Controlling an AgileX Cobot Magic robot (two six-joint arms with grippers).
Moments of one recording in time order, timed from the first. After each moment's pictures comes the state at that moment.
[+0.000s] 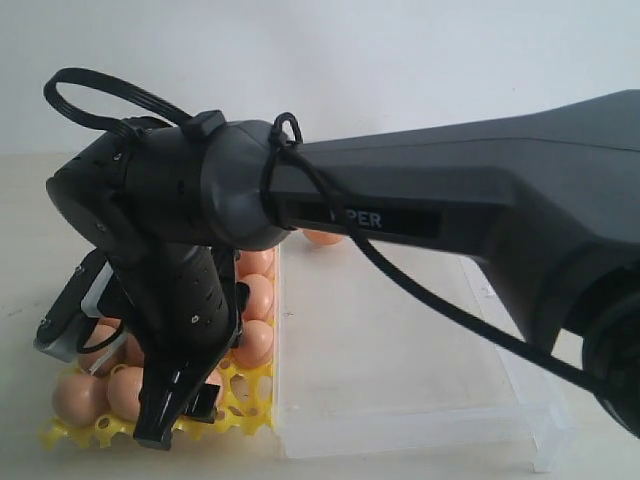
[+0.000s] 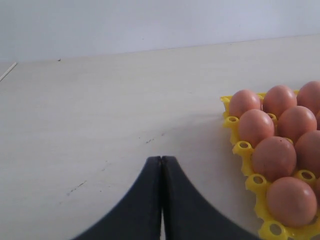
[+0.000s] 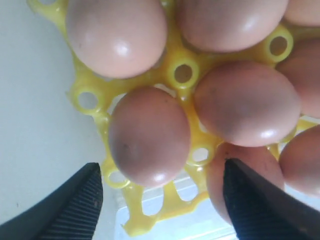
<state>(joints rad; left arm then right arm) -0.01 0.00 0.00 0.04 0.37 0.02 1.04 2.22 -1.80 -0.13 1.22 -0.27</state>
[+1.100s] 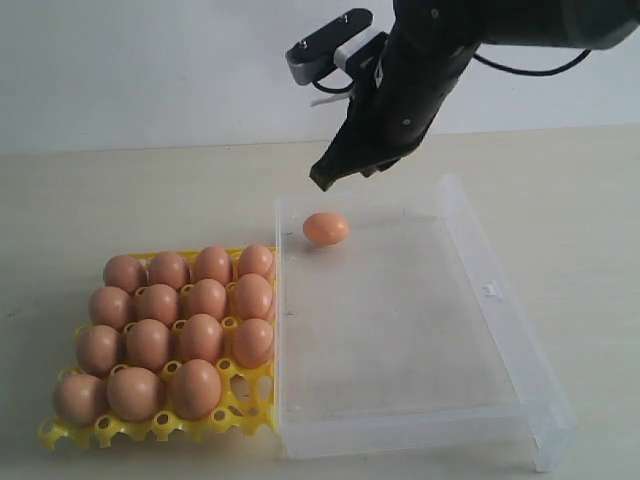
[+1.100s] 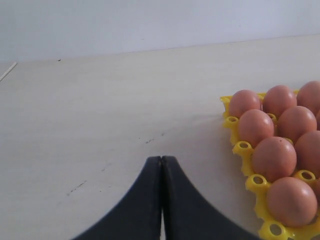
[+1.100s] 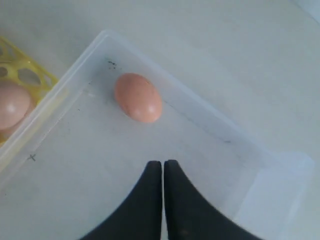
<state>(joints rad) -0.01 0.00 0.00 0.04 0.37 0.02 0.56 1.90 -1.54 -0.17 0.79 -0.10</state>
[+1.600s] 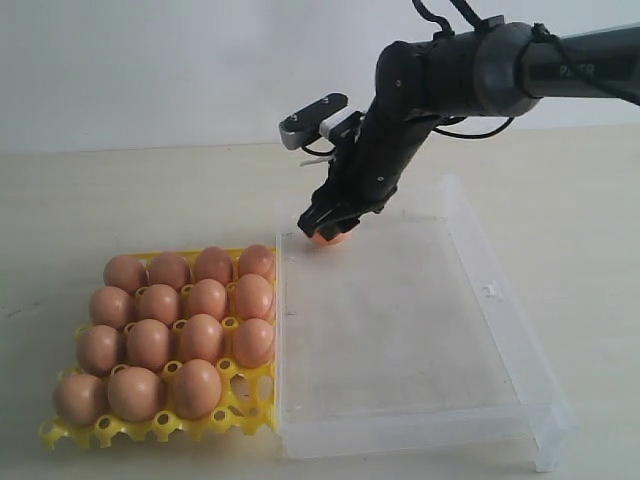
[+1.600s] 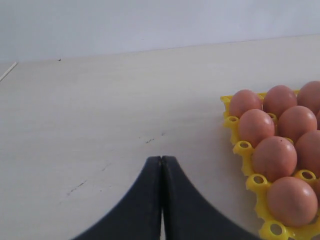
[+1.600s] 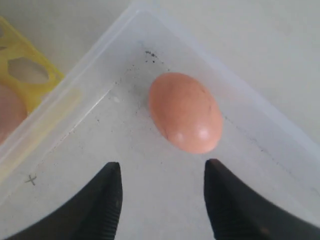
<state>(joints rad) -0.01 0.00 0.00 0.04 0.37 0.02 0.49 2.16 -1.65 0.14 0.74 -0.40</state>
